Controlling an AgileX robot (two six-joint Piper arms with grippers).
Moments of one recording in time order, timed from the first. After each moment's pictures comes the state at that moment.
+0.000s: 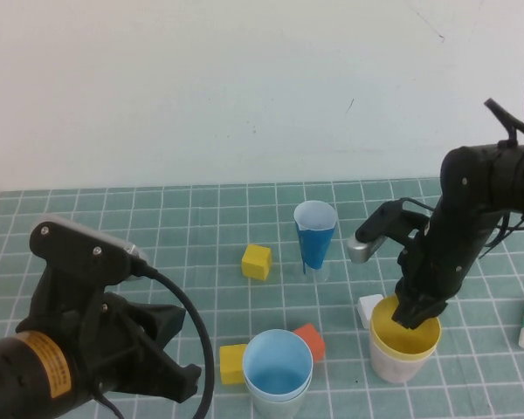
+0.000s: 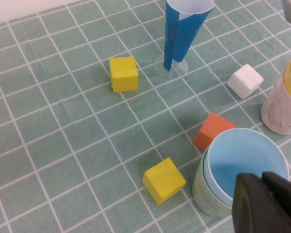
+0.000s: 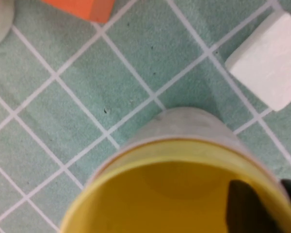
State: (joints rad) right arm 0.37 2.06 -1.36 0.18 0.91 -0.63; left arm -0.65 1.00 -0.57 0.19 0.26 -0.40
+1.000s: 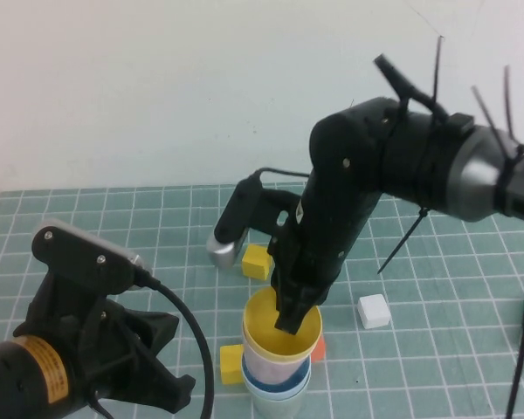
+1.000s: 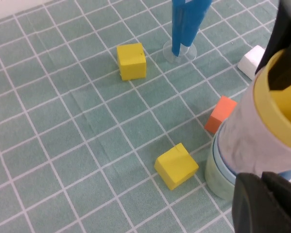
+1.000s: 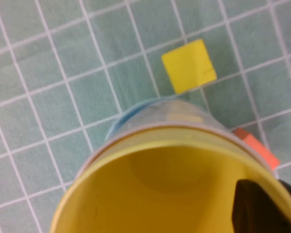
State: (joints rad) right arm 0.72 2.00 -1.65 0.17 1.07 -0.59; left arm -0.65 1.00 -0.57 0.21 0.30 -0.37
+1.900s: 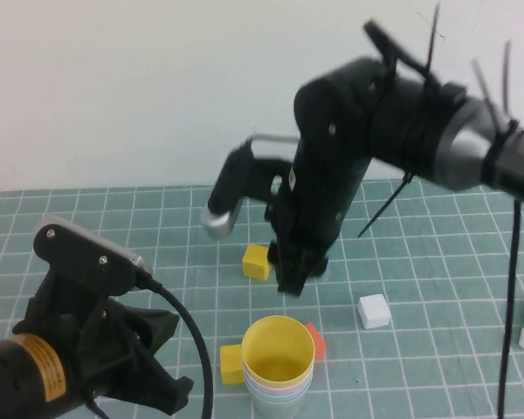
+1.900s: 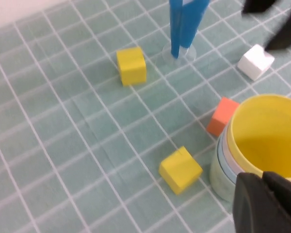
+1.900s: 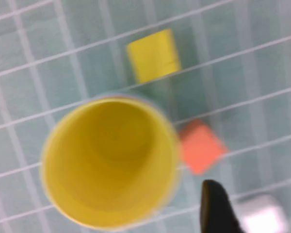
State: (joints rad) right arm 0.72 2.05 -1.82 0.07 1.20 -0.60; left arm -0.65 0.99 -0.57 0.21 0.30 -0.34
